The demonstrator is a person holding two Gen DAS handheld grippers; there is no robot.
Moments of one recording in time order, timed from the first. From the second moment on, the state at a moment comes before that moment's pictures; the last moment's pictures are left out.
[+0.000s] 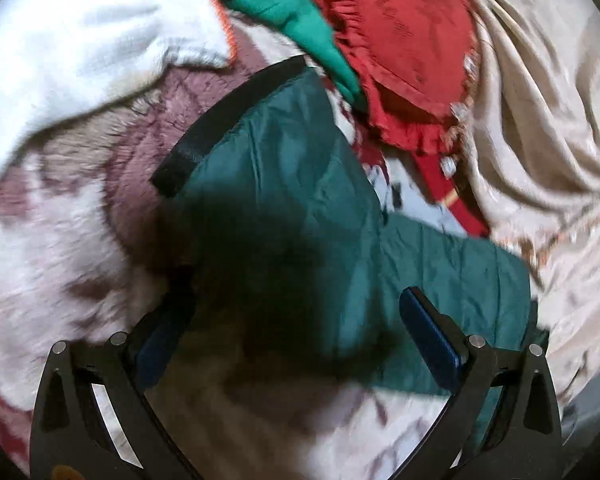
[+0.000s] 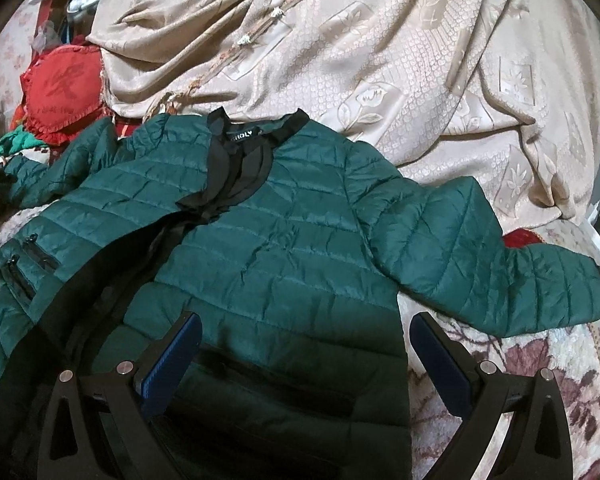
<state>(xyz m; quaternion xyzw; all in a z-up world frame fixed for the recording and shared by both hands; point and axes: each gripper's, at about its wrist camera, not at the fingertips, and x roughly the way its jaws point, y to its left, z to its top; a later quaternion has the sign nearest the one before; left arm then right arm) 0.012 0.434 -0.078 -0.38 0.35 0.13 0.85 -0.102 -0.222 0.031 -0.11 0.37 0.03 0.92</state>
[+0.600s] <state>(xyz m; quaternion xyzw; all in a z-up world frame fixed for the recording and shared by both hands) -0.026 0.448 0.002 -0.33 0.25 0.22 0.88 -0.105 -0.224 0.040 -0.10 0.36 0.03 0.92</state>
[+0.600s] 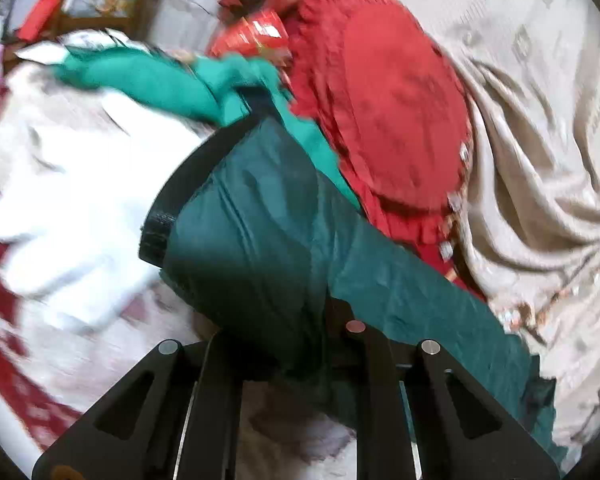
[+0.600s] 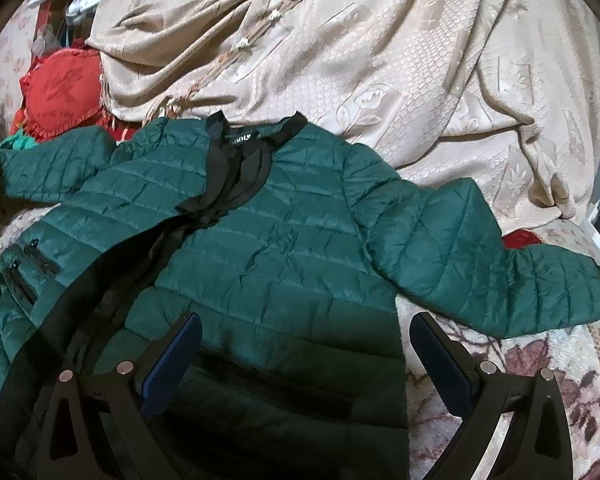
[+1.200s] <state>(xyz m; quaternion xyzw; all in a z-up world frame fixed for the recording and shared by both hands) 0.055 0.189 0.097 -0.26 0.26 -0.07 0.93 -0.090 -0.301 0.042 -0.03 0.43 -0.08 0.90</state>
